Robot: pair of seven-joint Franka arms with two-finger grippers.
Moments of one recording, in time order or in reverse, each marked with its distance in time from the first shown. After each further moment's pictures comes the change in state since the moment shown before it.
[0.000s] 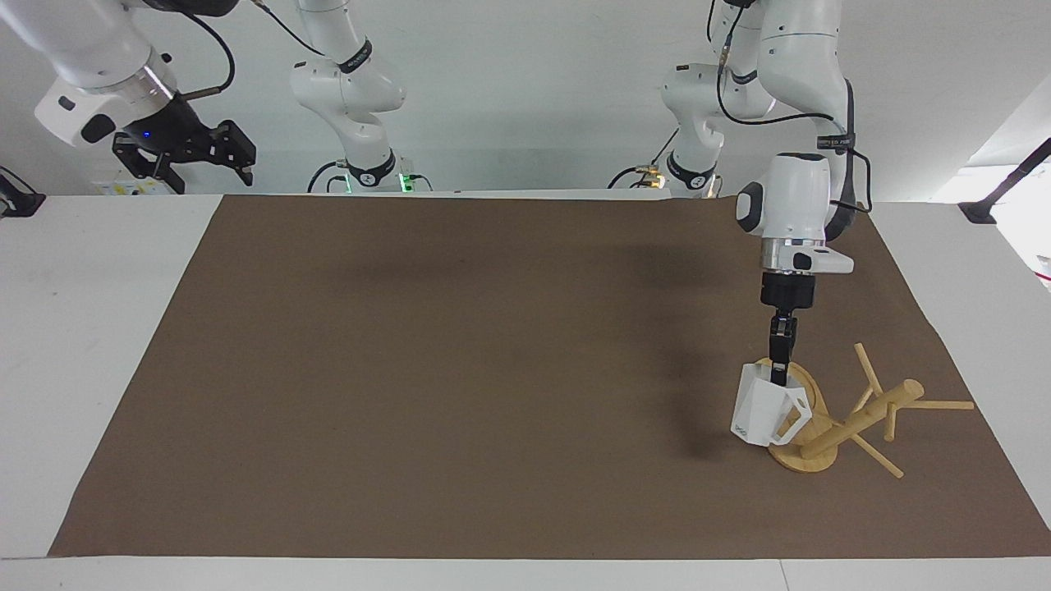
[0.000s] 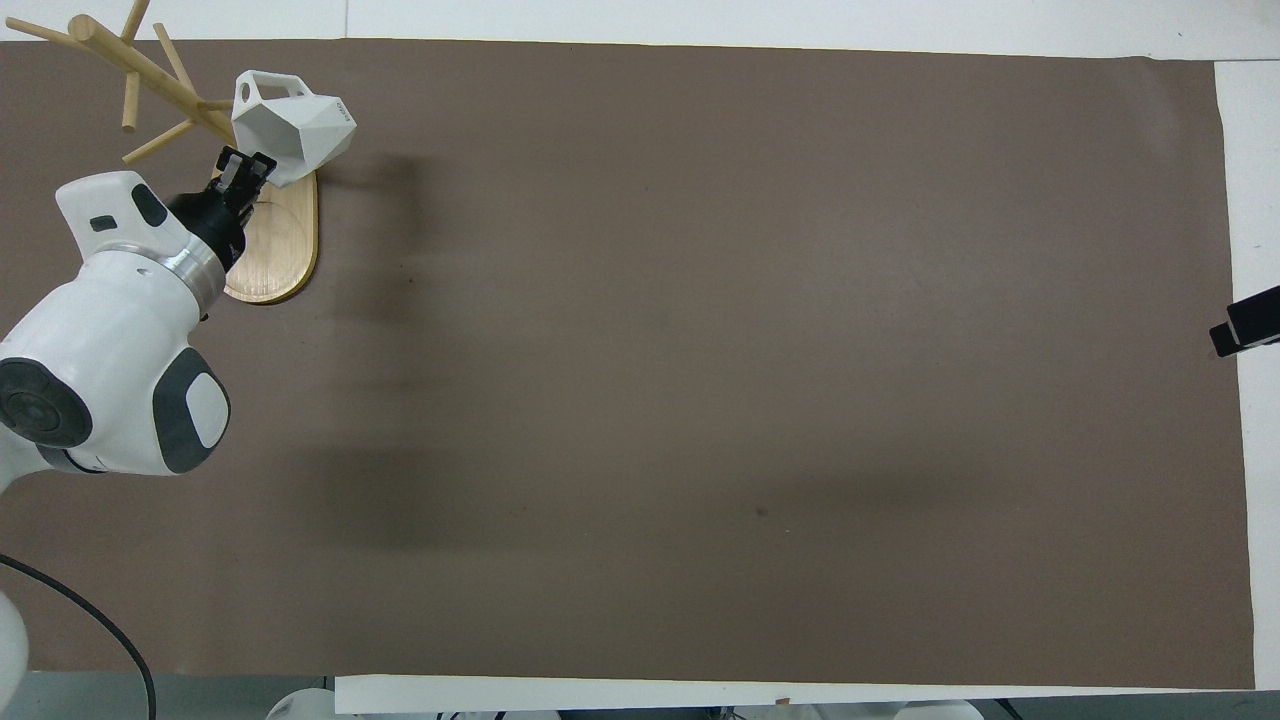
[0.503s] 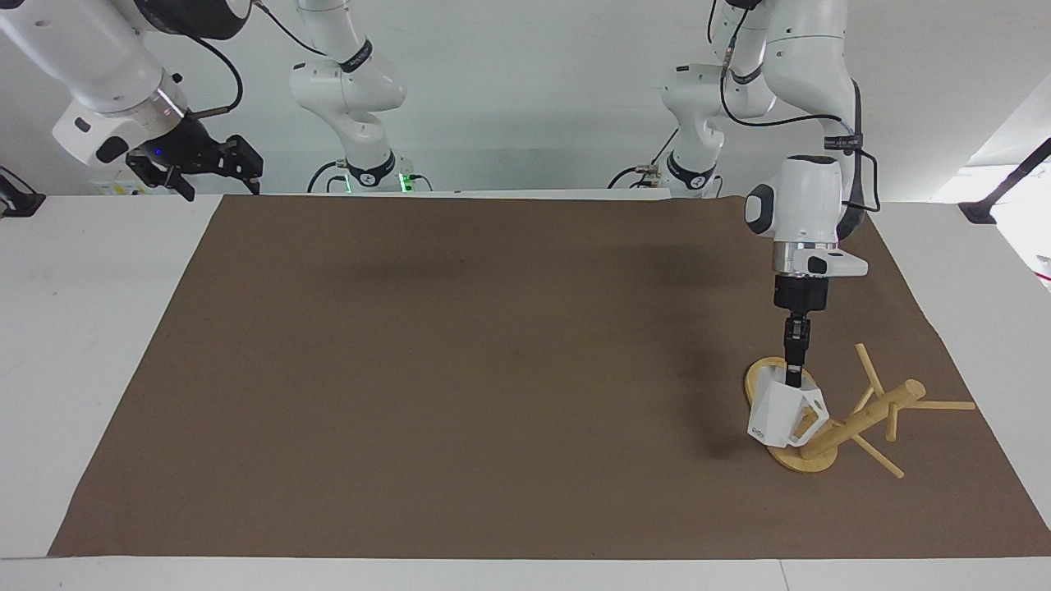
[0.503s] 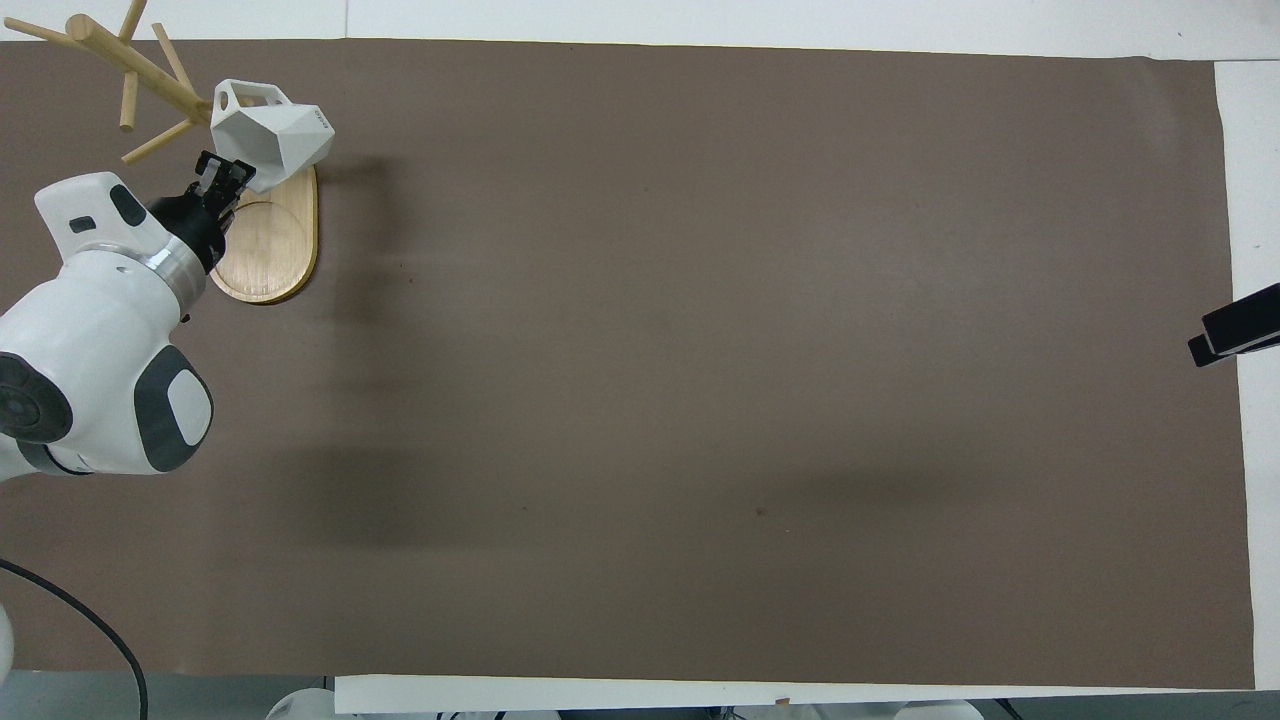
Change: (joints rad) left arm 0.036 0.005 0.000 -0.006 0.000 -0.031 0.000; right arm 0.015 0.001 -0.012 -0.040 0.000 0.014 0.008
